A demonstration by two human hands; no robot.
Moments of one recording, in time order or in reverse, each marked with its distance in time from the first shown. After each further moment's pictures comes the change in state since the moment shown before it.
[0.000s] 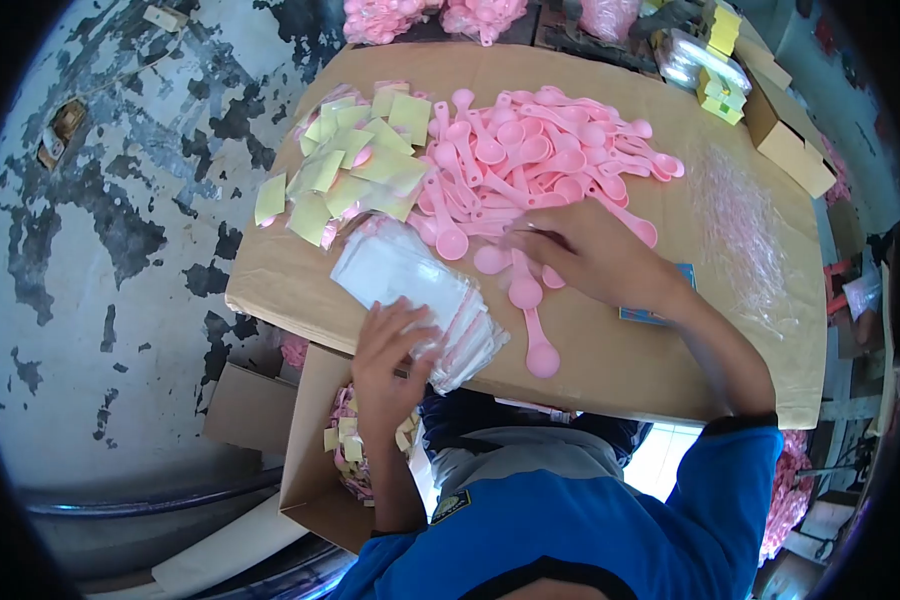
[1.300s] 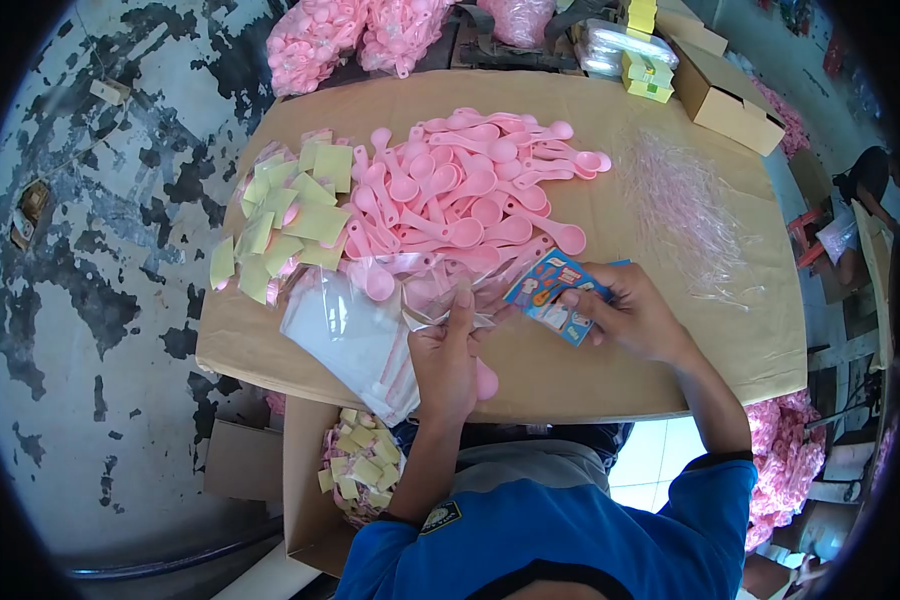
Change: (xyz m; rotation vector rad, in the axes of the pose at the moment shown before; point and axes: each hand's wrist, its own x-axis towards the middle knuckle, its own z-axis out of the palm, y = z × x) left_hand 0.066 0.104 0.107 -1.445 0.133 -0.549; right_hand -0.115 0.049 -0.016 0.393 0.234 0.278
